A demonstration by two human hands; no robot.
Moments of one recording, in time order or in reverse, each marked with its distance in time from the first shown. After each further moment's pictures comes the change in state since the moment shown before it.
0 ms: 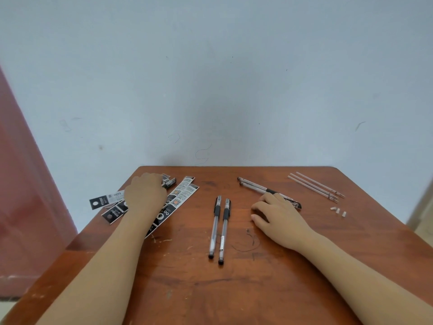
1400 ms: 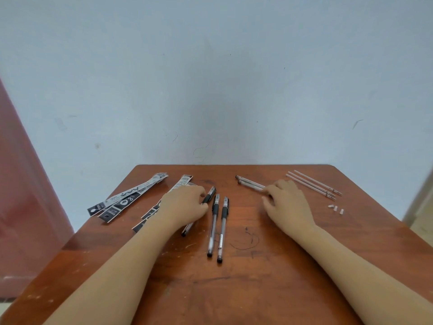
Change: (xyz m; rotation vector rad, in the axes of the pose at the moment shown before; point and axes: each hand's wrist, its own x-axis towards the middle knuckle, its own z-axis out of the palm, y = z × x) left_hand -0.035 0.048 -0.003 -0.046 -0.276 0.428; right_hand 0.007 0.008 -0.005 -0.021 0.228 0.221
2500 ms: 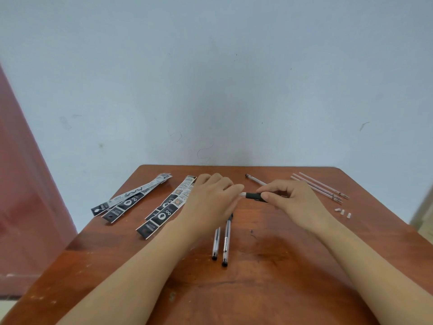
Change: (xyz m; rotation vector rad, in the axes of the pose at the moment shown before) left_hand -0.004 0.026 0.008 0.109 0.541 0.518; right_hand -0.006 -0.014 -0.036 0.802 -0.062 -0.044
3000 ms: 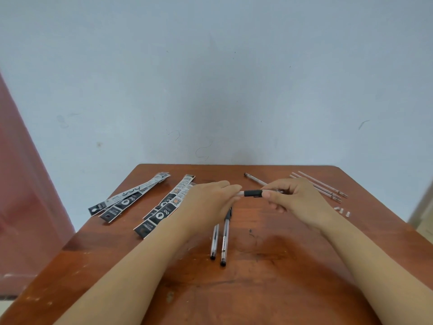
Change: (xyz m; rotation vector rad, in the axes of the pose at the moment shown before) left_hand 0.000 -0.002 -0.008 -0.229 -0.090 0.037; right_hand 0.002 0.005 -0.009 0.163 -0.077 0.065
